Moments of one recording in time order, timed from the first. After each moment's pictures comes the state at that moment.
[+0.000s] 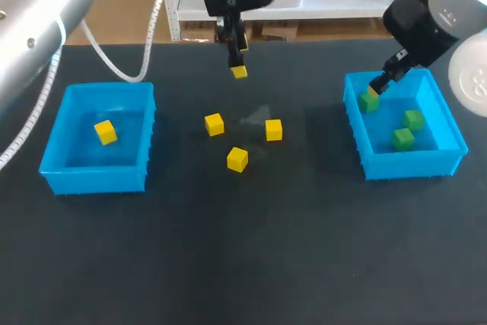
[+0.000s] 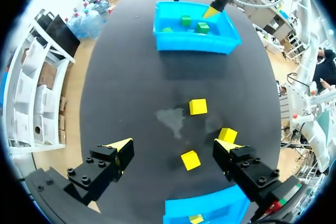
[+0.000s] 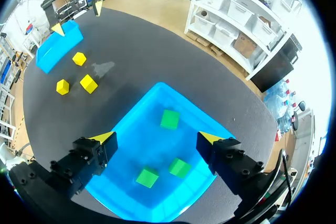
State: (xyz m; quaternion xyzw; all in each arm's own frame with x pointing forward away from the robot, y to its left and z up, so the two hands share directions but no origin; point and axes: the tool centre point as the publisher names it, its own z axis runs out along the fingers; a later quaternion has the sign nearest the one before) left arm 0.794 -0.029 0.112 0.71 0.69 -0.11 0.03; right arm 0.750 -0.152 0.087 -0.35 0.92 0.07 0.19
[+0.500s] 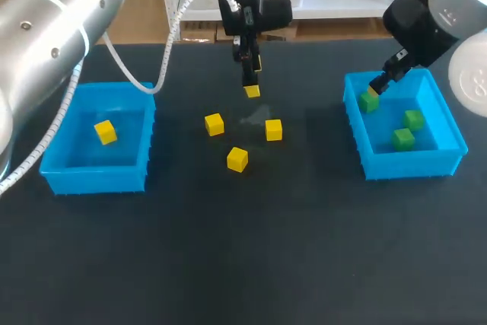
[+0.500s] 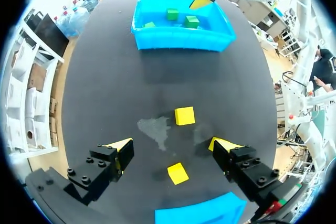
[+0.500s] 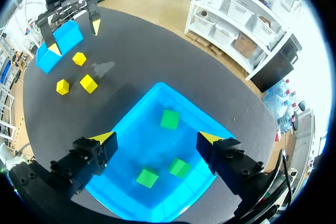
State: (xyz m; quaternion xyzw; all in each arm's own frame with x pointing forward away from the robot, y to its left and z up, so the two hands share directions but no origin) left arm 0.771 -0.051 0.088 0.72 0.69 -0.12 -0.01; right arm 0.750 -0.152 0.087 -0.35 0.92 0.07 0.19
